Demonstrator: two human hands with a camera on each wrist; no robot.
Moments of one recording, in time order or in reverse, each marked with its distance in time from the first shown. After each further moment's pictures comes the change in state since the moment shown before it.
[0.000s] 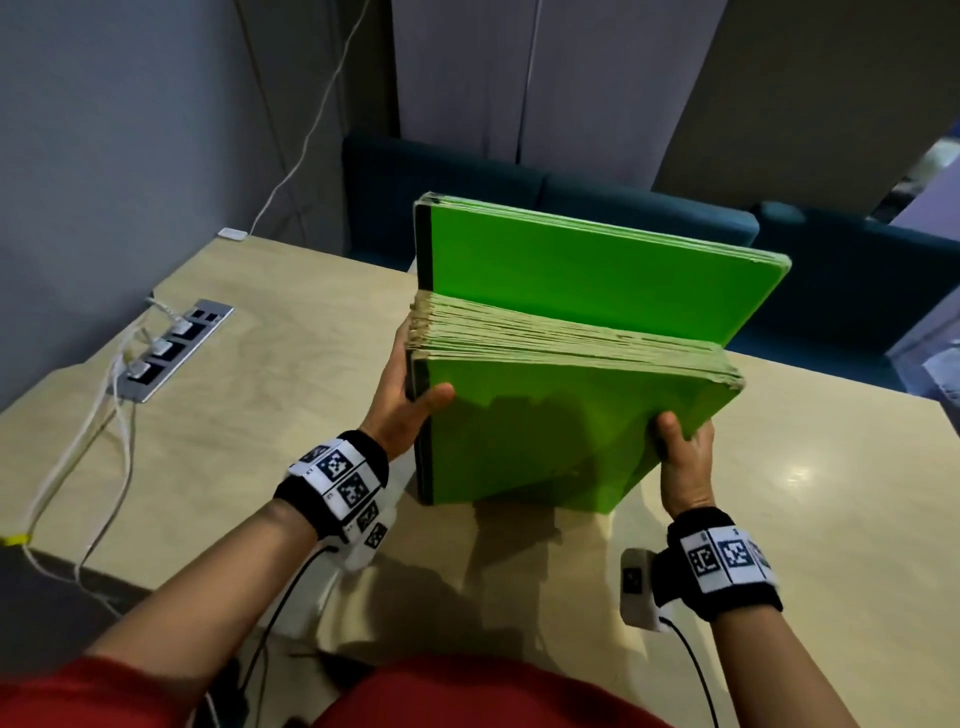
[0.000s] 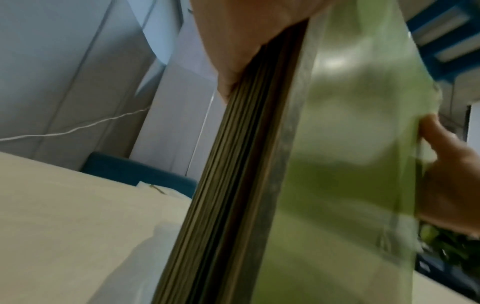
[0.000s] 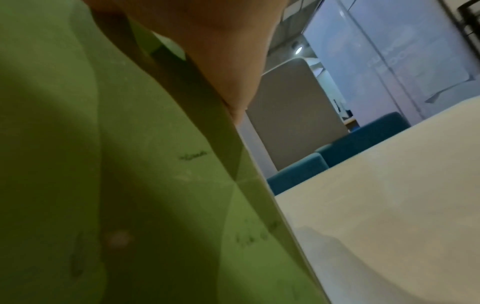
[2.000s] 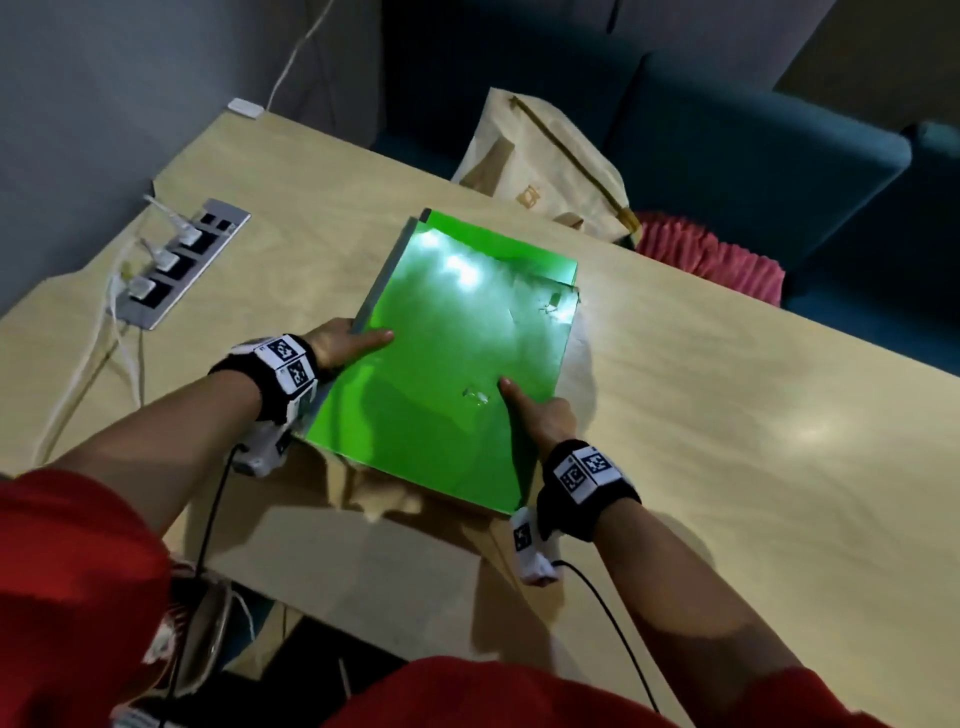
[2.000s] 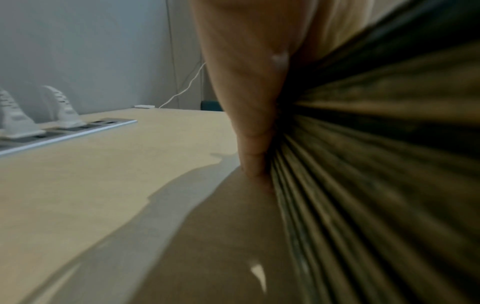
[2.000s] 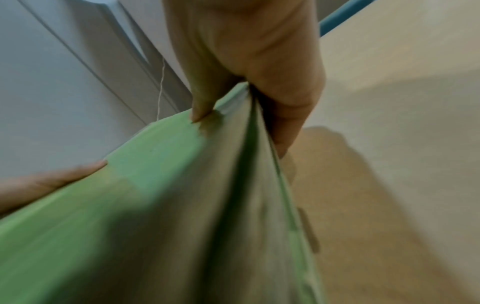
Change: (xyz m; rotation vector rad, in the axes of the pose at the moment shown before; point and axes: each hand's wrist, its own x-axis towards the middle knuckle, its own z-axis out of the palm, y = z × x) left_hand 0.097 -0.134 -0.174 0.596 -0.114 -0.776; right_hand 0.020 0.121 0.168 -0.700 -0.118 0.872
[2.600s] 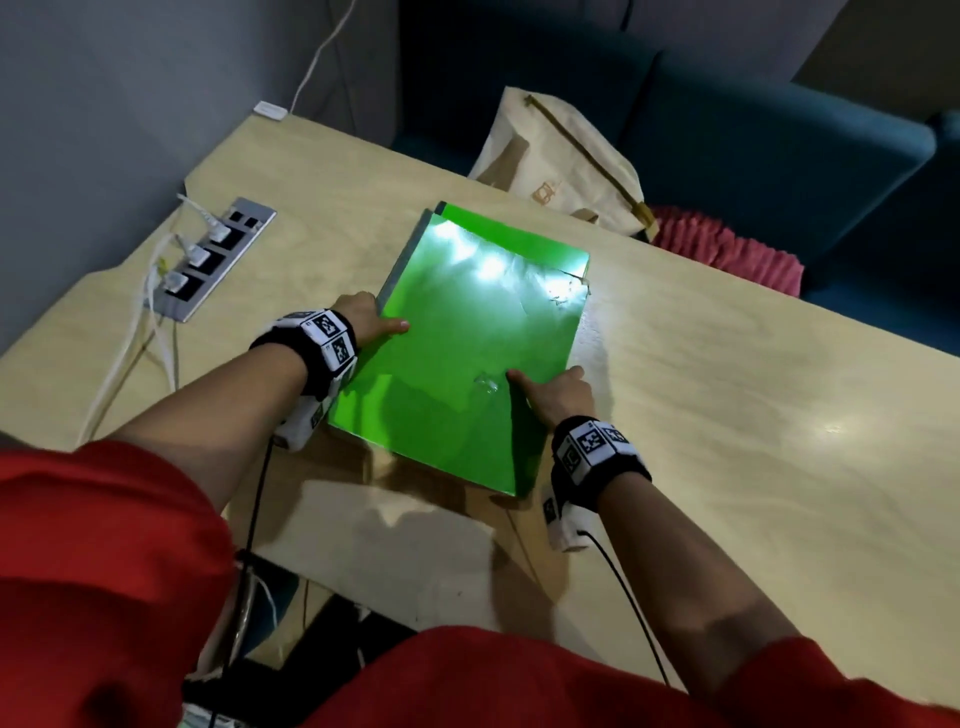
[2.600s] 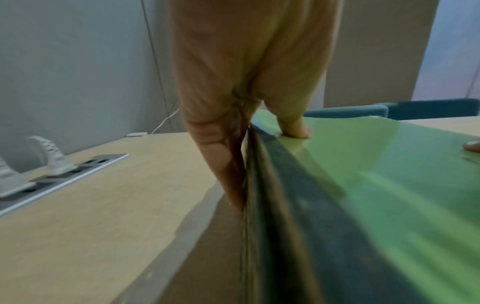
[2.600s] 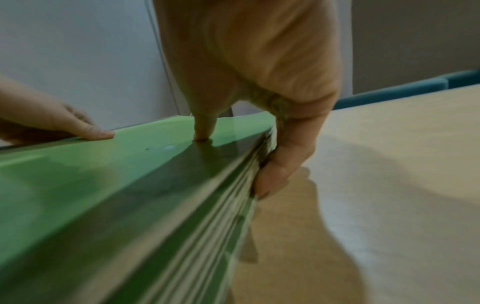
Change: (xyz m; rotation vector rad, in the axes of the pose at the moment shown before) left_hand -0.020 0.035 -0.007 0.566 0.126 -0.023; right_hand -0.012 -0.019 -0.002 -0.446 0.044 -0.130
